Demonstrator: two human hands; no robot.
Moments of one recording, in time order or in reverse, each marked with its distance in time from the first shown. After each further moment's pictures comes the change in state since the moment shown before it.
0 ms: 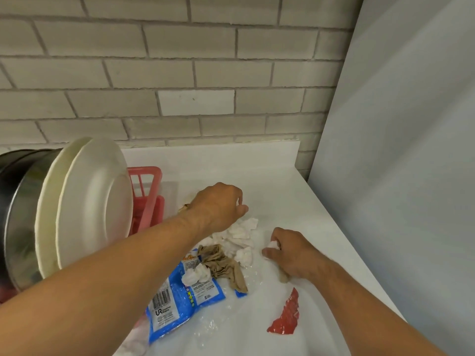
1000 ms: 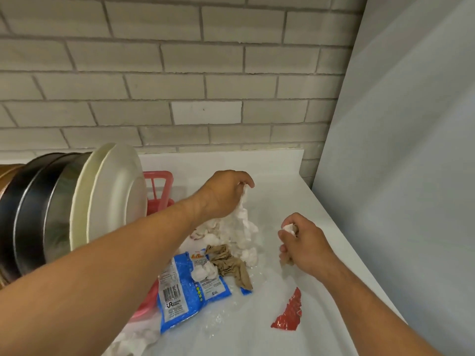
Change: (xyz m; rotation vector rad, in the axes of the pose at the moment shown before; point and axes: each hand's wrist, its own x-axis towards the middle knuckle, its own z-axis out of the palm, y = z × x) left_hand -0.016 0.001 -0.035 -0.415 0.127 0.073; right_hand -0.040 -0.021 -0.017 0.427 0.283 -0.059
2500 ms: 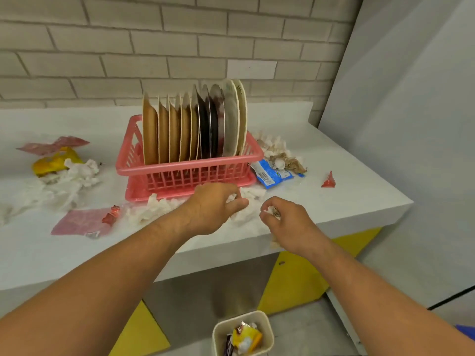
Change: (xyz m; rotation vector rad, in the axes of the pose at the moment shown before) left_hand -0.374 -0.130 -0.101 0.002 -0.160 0.082; right_hand -0.305 -0.110 0.218 -0.248 -0.001 -0.047
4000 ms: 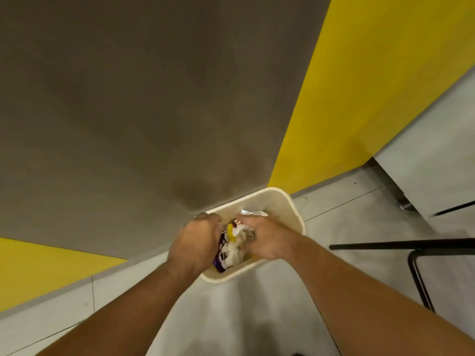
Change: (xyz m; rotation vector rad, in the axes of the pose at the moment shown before) left_hand -0.044 -0.360 0.621 0.184 -0.252 -0.296; right_hand -0.008 0.493 0.469 -0.102 -0.558 0.267
